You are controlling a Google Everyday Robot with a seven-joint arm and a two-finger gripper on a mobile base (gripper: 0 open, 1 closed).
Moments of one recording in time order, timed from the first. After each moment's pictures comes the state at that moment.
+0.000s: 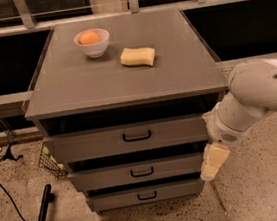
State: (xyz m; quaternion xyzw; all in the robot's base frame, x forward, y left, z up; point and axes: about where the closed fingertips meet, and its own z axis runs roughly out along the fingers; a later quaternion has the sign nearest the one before) arm 0.481 -0.183 0.727 -0.59 0.79 0.04 0.16
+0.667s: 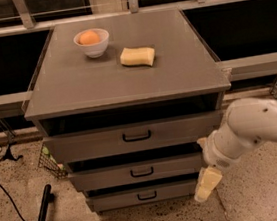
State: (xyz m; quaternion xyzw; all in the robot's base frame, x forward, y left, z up) arm 0.467 -0.174 0.636 -0.57 0.80 0.10 0.16
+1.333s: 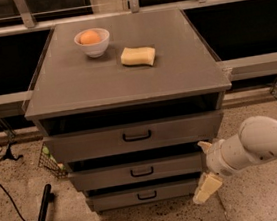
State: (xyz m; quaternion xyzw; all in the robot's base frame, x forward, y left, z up) arm 0.472 -0.174 0.608 -0.56 0.79 0.11 0.24
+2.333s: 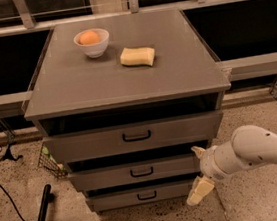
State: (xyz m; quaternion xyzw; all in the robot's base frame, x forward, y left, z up) arm 0.486 -0.161 0.567 -0.56 0.78 0.14 0.26
